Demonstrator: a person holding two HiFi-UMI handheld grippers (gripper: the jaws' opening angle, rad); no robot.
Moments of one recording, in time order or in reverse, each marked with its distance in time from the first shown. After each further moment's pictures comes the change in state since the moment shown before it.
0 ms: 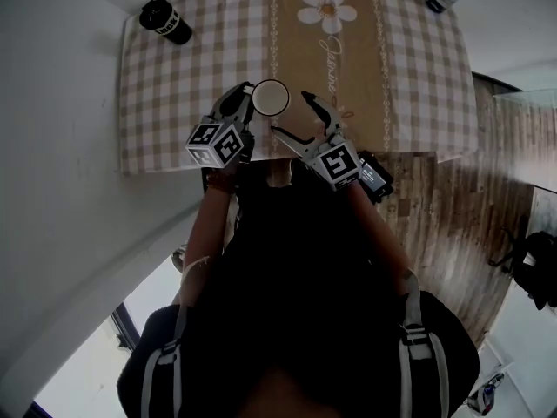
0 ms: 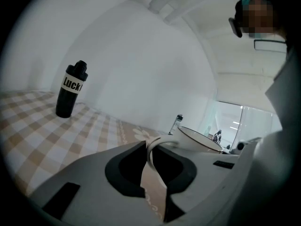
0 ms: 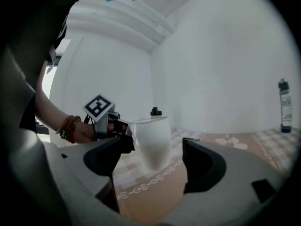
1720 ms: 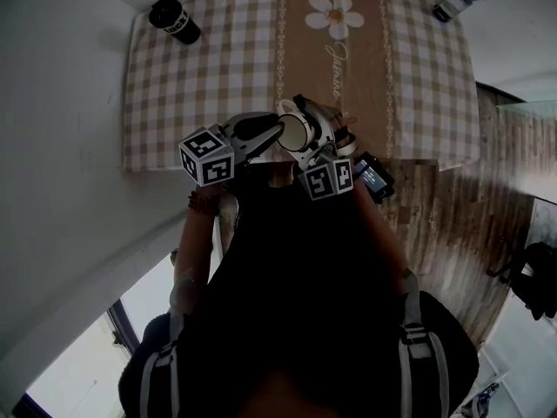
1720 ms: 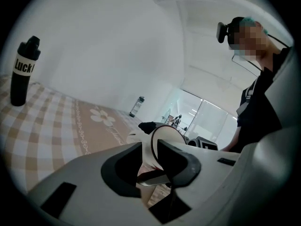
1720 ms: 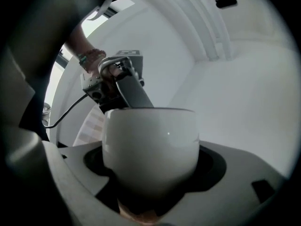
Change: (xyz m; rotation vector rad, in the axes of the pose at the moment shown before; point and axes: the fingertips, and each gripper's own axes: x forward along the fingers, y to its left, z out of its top) left arm -0.043 -0.106 -0.012 0.039 0.295 -0.476; right arm 0.007 0.022 0.010 -0.702 0.066 -0.020
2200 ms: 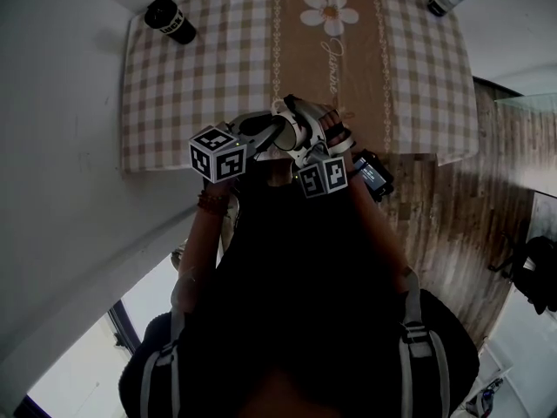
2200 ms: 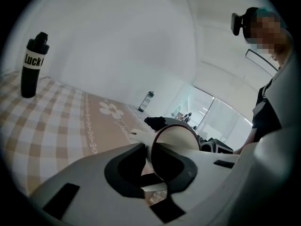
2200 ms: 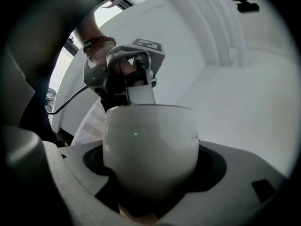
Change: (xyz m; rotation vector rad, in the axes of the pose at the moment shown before) left arm 0.015 0.010 -0.017 -0.068 0.057 0.124; right arm 0.002 0.014 -0.003 -0.145 0.046 0.018
